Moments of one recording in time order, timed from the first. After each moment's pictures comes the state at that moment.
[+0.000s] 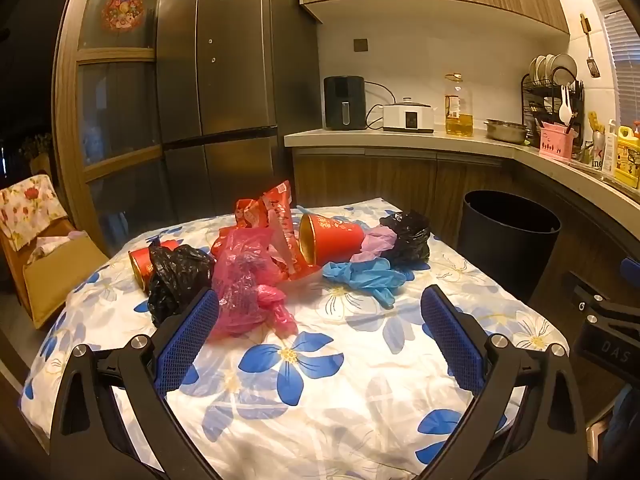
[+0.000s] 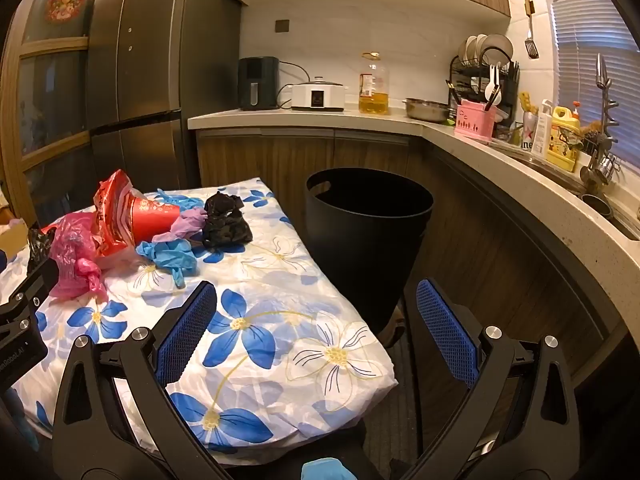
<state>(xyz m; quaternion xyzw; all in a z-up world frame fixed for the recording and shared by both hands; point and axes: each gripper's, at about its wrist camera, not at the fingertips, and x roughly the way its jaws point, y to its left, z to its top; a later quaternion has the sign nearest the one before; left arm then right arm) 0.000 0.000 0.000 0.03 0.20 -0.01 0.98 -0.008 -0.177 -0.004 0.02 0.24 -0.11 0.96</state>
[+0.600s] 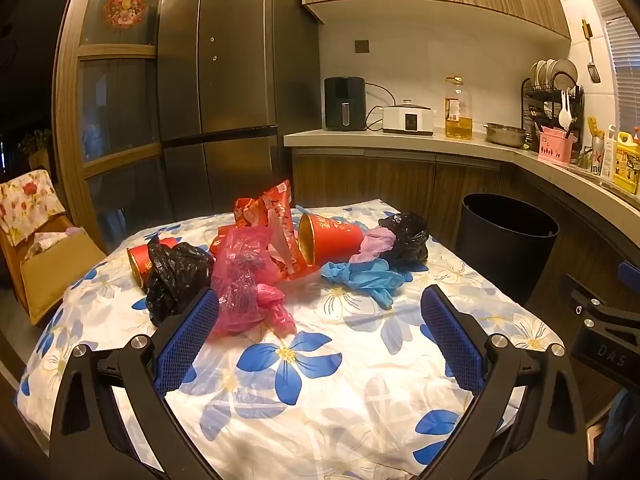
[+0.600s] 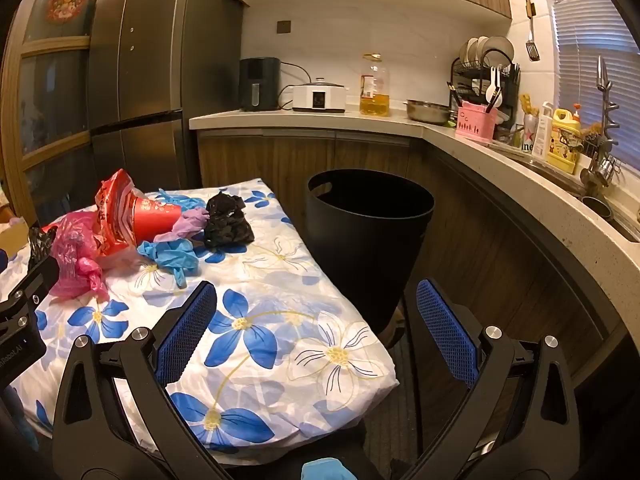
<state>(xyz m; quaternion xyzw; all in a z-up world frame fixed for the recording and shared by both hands) -0.002 0.003 -0.001 0.03 0.20 -0.01 0.98 -0.009 -0.175 -0.003 0.01 0.24 -0.11 0.96</state>
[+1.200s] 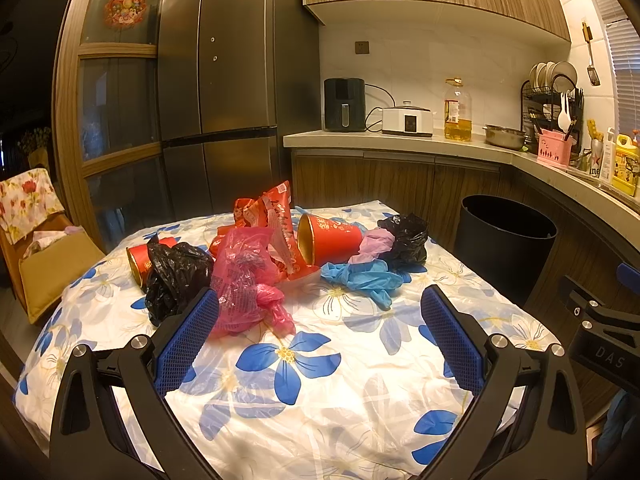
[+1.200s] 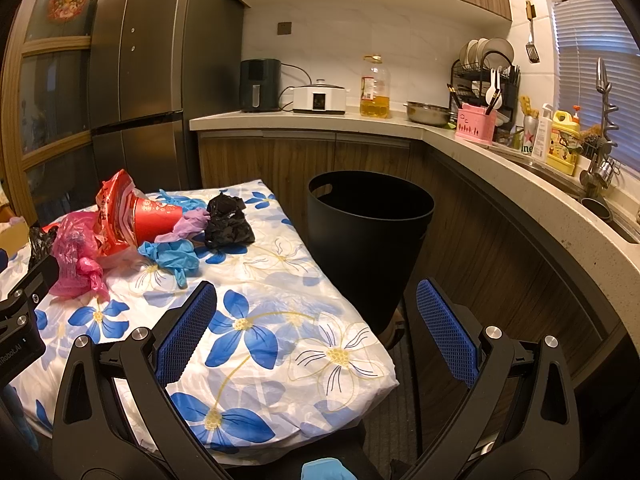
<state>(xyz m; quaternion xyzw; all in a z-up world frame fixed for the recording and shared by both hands) -0.002 0.004 -0.001 0.03 0.20 -0.01 0.98 -0.007 -0.172 -0.004 0.01 0.24 -0.11 0.96</state>
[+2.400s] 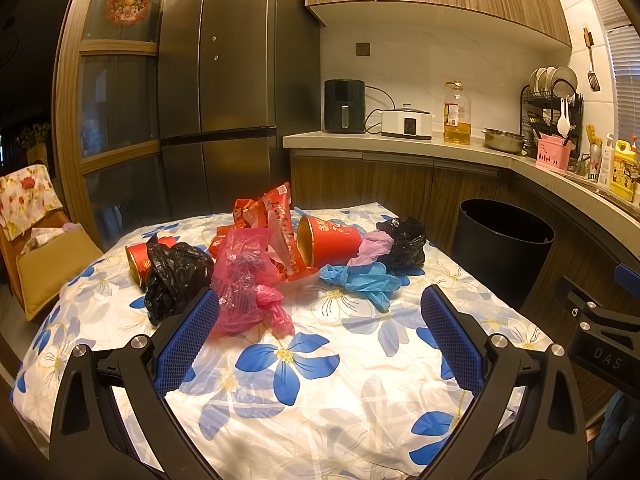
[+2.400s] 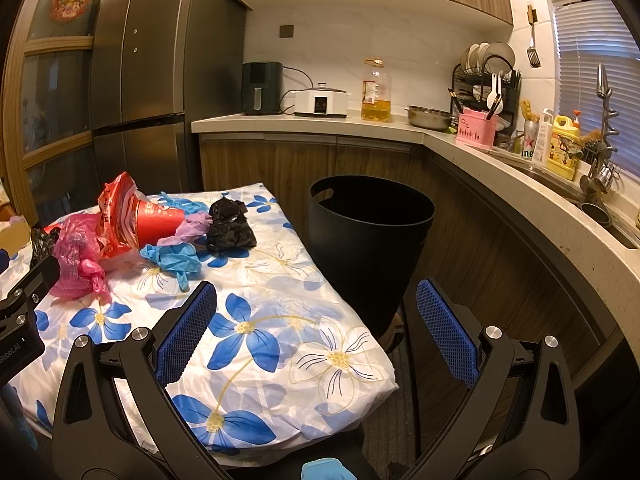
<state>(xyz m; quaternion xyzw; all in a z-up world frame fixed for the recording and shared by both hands) -0.001 -0.002 0.002 0.02 0.20 -0.01 0.98 -0.010 -0.171 0.004 0.01 0.24 -0.11 0.97</state>
